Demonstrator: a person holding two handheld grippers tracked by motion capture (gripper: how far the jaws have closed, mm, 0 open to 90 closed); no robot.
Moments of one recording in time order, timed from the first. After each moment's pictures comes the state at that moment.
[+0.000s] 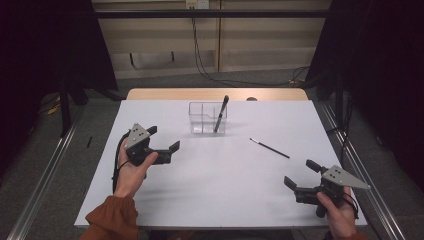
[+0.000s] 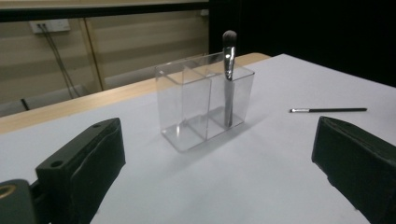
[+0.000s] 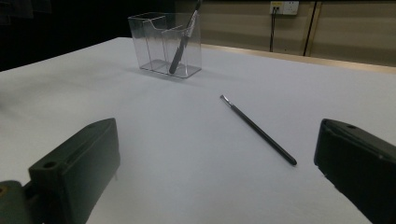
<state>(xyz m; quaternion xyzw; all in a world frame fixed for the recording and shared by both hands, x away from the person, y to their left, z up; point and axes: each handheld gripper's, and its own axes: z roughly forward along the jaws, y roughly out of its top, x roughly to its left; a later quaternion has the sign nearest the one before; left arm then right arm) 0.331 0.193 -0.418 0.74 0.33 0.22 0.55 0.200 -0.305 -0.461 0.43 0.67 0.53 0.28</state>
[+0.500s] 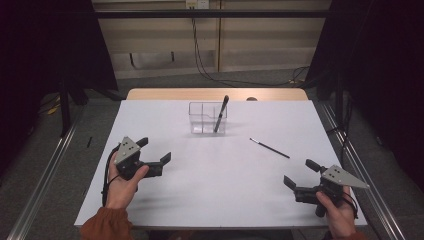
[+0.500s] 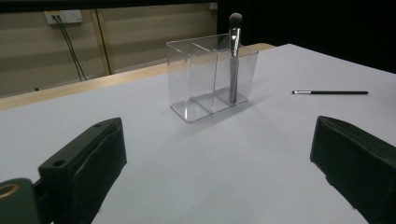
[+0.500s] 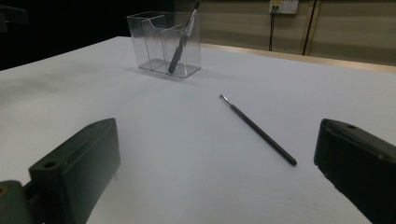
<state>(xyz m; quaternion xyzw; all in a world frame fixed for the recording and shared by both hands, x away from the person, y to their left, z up) 0.303 0.213 -0.430 0.73 0.35 0.23 0.54 0.202 -0.304 -0.461 0.43 0.67 0.53 0.28</state>
